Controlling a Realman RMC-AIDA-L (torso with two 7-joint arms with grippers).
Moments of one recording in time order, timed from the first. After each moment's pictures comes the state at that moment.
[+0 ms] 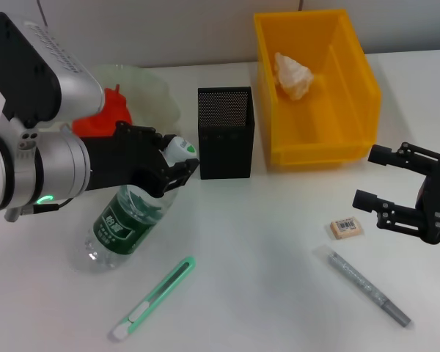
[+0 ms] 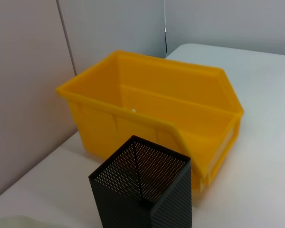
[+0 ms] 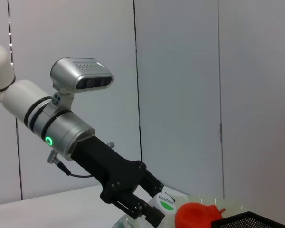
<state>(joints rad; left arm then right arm) -0.28 -2.07 1.65 1.53 2.18 0.99 -2.18 0.17 2.08 -0.77 -0.83 -1.61 -1.74 1.11</state>
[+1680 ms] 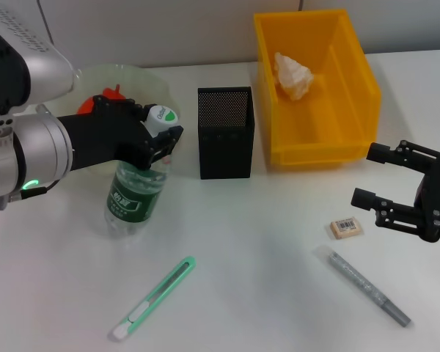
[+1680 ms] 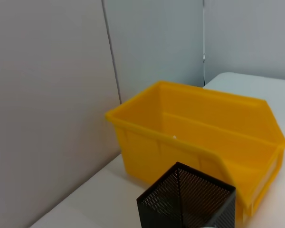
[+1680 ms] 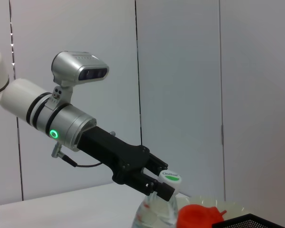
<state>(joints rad) -0.22 -2.07 1.64 1.57 2.16 0.88 -2.18 0.17 2.08 -0.77 -0.83 -1.61 -1.74 1.11</state>
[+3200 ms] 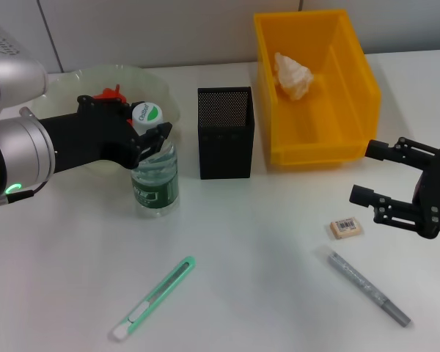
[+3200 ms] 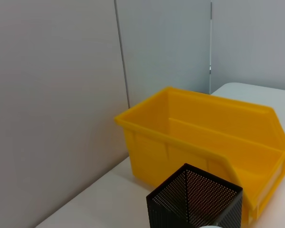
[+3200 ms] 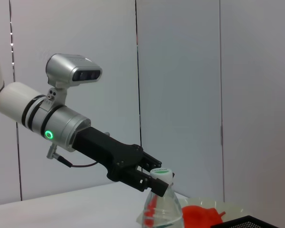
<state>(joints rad) -0.19 -2.07 1.60 1.55 2.08 0.88 -2.10 0.18 2.08 -0.77 -0.83 -1.61 -1.73 1.11</state>
